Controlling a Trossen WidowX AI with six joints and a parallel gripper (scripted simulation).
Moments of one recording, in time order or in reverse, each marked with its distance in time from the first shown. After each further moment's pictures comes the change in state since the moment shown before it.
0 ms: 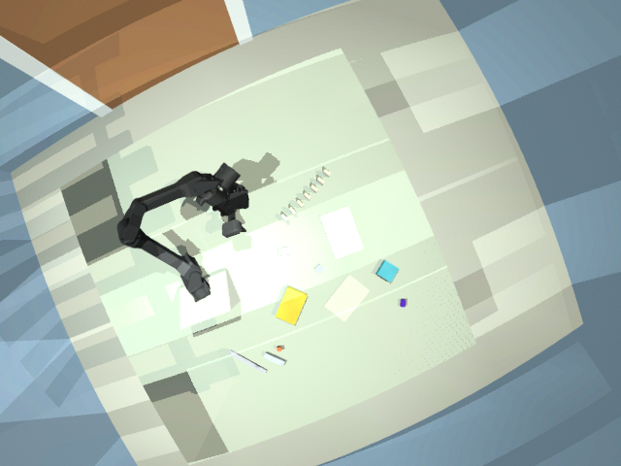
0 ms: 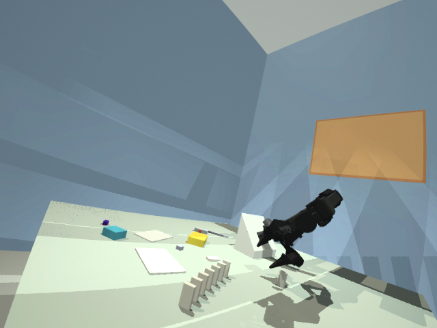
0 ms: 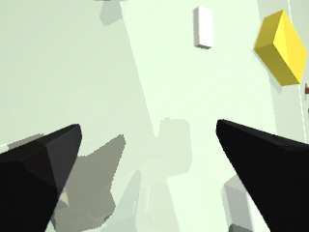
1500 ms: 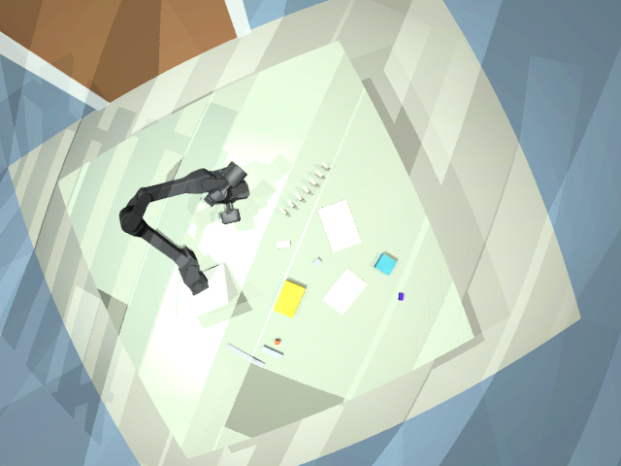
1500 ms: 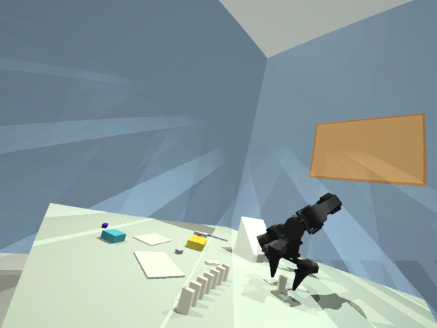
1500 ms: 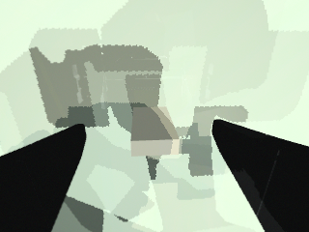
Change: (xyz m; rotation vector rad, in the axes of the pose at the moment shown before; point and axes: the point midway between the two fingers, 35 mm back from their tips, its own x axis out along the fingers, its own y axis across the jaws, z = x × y) arm 0.003 0.061 -0.036 -0.010 0.354 0.482
